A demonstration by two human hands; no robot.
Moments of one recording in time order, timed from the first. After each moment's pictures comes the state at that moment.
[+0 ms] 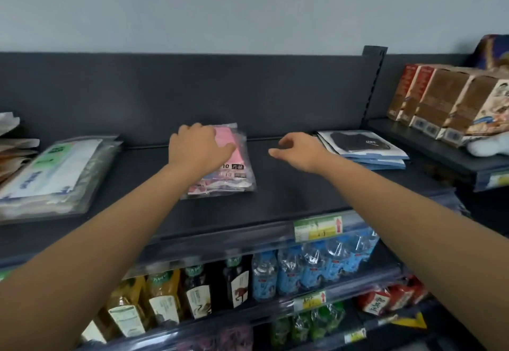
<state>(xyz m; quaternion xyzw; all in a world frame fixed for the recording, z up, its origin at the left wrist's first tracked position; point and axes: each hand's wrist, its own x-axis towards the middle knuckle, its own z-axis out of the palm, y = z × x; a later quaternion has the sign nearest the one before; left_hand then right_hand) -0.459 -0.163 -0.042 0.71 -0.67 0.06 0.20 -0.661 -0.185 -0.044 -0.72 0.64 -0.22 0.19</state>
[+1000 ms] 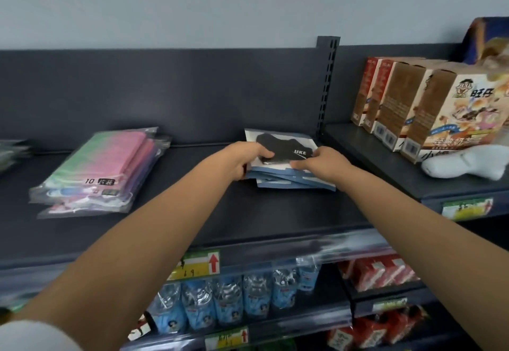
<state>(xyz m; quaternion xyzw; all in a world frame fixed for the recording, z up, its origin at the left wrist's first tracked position) -0.721 -0.277 -0.068 0.63 -0.41 -0.54 0.37 -0.898 -0.281 -0.079 -0.64 0.69 -0.22 0.26</state>
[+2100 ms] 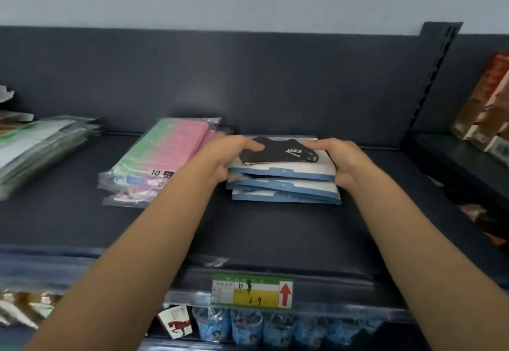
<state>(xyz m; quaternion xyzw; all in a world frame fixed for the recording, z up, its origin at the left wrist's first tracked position) -0.577 -0.272 -0.081 0.63 -0.35 -0.51 0.47 -0.777 -0.324 -0.085 -0.46 0.51 -0.39 0.61</state>
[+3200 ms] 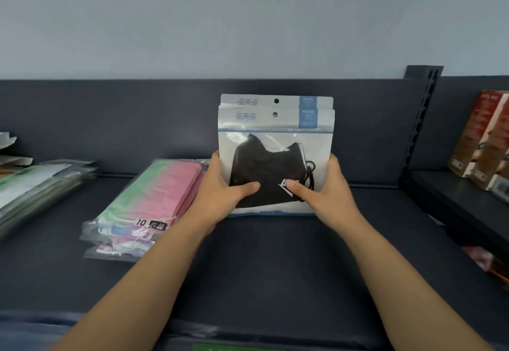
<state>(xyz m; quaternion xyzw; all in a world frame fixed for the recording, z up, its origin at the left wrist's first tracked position) -0.586 -0.263 -0.087 0.58 -0.50 -0.29 0.58 -0.777 -0.313 -0.091 -0.69 0.41 -0.49 0.35</state>
